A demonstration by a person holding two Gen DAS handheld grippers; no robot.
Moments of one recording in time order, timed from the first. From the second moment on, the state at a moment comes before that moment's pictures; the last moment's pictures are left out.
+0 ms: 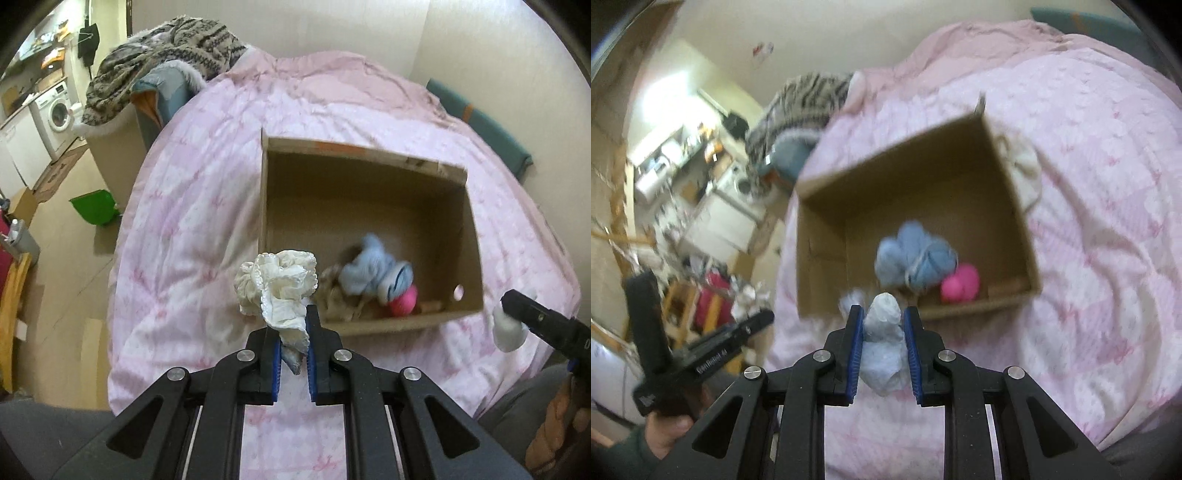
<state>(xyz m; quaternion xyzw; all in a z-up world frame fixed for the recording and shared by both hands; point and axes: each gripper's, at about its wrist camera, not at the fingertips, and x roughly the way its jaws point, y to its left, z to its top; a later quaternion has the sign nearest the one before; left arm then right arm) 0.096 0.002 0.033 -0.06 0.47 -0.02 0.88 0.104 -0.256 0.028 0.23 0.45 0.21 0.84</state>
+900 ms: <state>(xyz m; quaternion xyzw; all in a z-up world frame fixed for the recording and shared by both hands) 0.156 -0.021 -0.026 -0.03 0.46 -0.02 0.89 0.173 -0.250 -0.032 0.16 0.53 0.14 0.82</state>
